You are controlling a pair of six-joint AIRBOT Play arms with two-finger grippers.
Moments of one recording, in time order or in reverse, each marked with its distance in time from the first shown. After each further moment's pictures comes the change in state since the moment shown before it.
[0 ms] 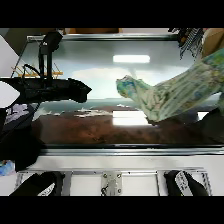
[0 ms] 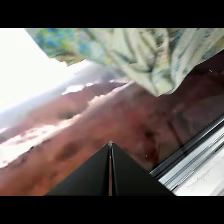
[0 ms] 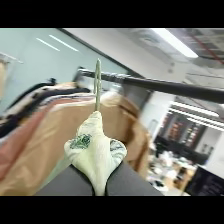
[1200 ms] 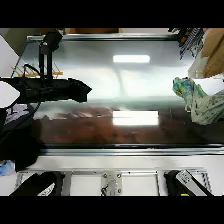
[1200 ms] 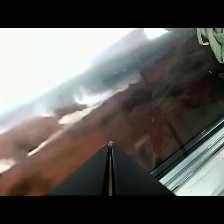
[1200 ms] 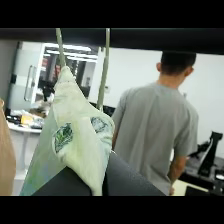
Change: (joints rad) left arm 0.000 -0.002 0.000 -0.001 0.005 -0.002; right arm -0.259 -0.193 0.288 0.580 -0.398 -0.482
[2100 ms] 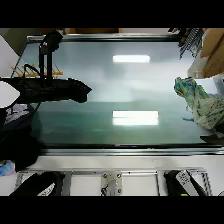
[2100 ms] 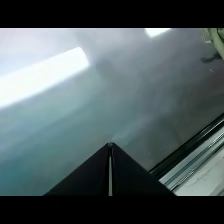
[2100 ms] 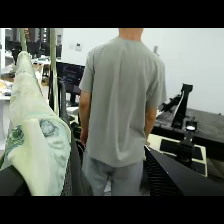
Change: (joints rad) left arm 0.000 0.000 0.000 0.002 -0.005 0.001; right arm 0.000 0.103 0.000 0.022 -0.254 0.000
